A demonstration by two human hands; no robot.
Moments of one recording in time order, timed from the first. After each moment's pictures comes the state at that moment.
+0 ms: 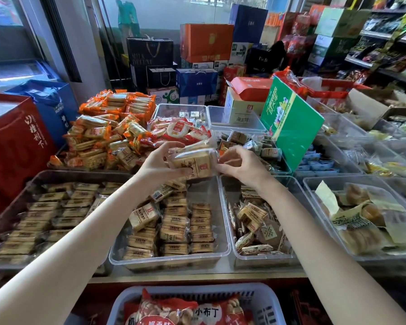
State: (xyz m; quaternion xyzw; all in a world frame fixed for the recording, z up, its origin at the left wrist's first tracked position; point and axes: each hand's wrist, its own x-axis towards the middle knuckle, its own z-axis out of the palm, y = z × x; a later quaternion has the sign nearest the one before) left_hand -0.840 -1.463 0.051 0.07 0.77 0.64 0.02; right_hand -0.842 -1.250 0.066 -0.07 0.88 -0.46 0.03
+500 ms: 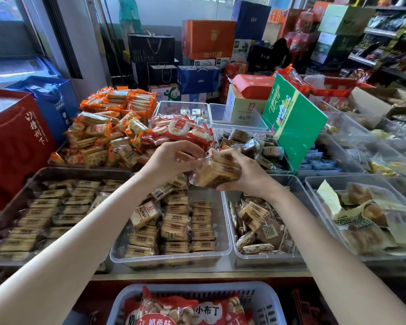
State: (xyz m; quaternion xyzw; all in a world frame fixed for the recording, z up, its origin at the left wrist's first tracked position) left_hand -0.840 -1.453 0.066 0.16 0.83 0.53 -0.02; right_hand -0.847 -1.240 0.051 -0.21 0.90 -0.38 0.03
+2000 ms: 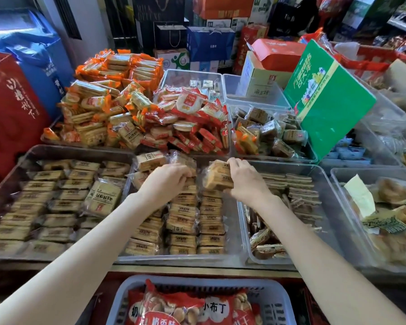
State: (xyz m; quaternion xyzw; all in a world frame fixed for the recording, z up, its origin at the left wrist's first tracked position) left_hand -0.879 -1.475 -0.037 0.16 0.97 0.20 -0.03; right_hand -0.900 -1.271 -0.035 -0.17 0.99 -0.03 0.01
